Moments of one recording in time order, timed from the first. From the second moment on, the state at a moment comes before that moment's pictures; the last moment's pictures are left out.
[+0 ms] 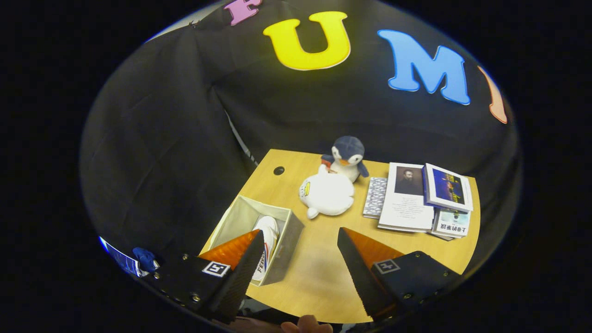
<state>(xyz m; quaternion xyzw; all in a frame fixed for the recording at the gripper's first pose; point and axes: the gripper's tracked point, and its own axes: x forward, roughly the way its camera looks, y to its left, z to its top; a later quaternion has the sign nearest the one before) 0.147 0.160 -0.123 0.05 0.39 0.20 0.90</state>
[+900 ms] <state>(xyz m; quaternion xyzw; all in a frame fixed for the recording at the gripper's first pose) 0.073 -0.005 0.010 0.04 0.06 0.02 1.00</state>
